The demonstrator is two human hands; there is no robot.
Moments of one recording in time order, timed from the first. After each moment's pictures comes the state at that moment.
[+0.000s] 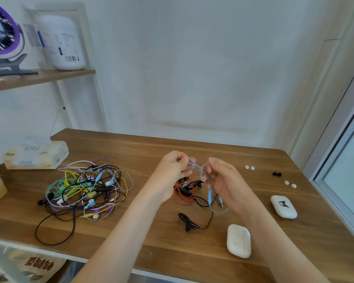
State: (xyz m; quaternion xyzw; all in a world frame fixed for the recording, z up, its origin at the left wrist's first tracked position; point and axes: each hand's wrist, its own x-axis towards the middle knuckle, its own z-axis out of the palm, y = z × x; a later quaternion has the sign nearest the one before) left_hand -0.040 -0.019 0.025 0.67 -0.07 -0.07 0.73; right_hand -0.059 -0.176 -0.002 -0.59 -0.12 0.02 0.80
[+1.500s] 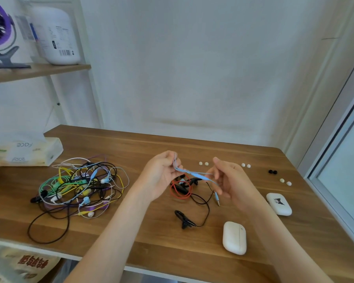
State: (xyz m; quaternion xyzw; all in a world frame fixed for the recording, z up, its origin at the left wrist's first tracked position) left_hand -0.025 -0.002 0.007 0.53 -0.10 -0.14 0.83; right_hand -0.070 -0.193 0.001 -0.66 -0.05 0.01 0.75
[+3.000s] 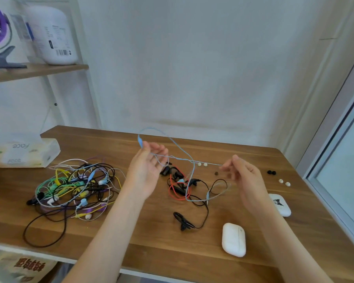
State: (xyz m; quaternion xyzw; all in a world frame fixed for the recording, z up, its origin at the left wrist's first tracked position) left_hand -0.017 0.011 0.008 0.37 0.00 -0.02 0.93; right_hand -0.056 -0.221 -0.021 -0.67 0.00 -0.17 0.73
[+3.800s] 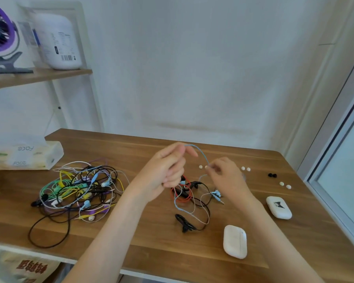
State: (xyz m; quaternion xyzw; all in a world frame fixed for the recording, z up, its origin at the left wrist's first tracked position) left_hand -0.052 0.004 0.041 0.57 -0.26 -0.15 0.76; right_hand -0.046 -0.184 -0.003 -0.92 0.00 -0.15 0.36
